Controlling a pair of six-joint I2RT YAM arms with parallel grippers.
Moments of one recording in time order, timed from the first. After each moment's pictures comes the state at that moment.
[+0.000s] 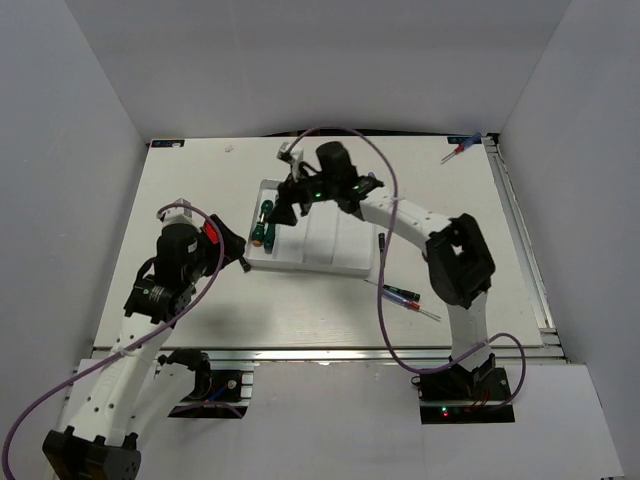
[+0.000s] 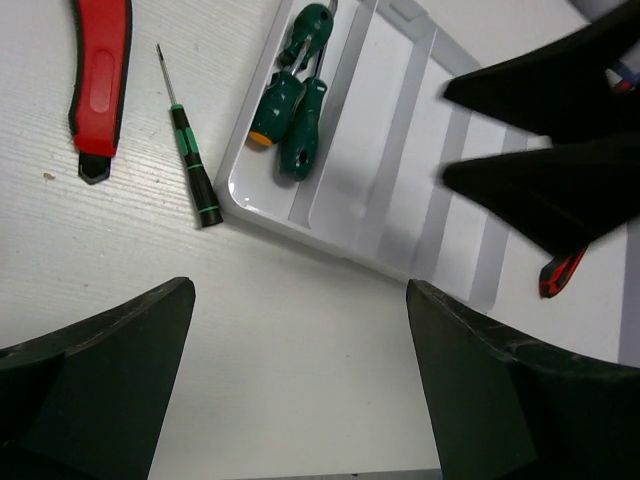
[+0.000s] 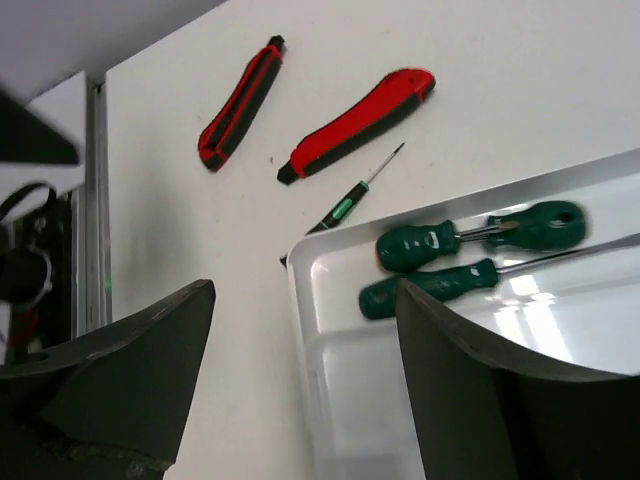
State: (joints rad) left arm -0.26 0.71 0.76 -0.56 -0.11 -0.69; right arm 0.75 2.08 1.67 -0.03 -0.66 0.12
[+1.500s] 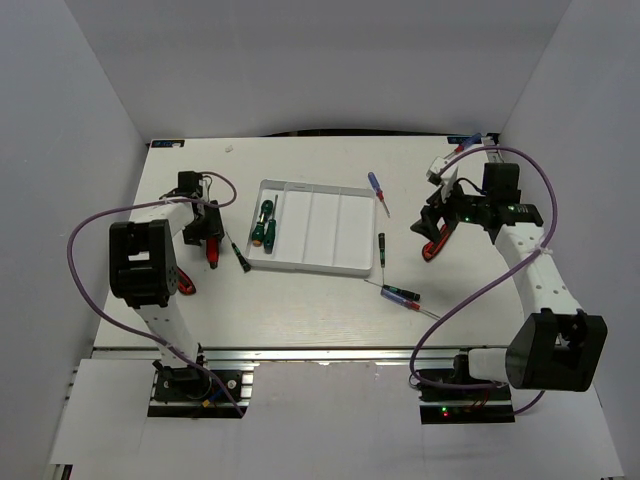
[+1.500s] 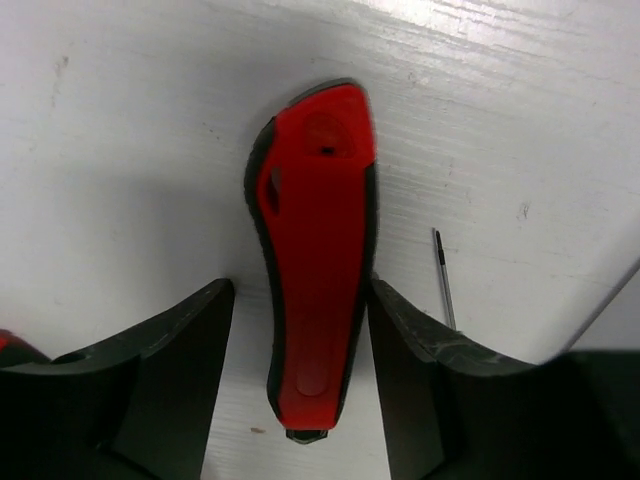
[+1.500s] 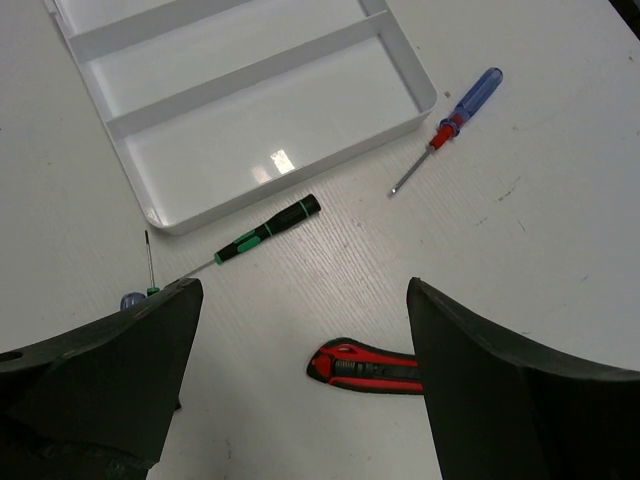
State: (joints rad) left arm 0.05 1.86 1.21 -0.47 -0.07 -0.16; right arm 0.01 1.30 1.10 -0.56 -0.81 -0.75
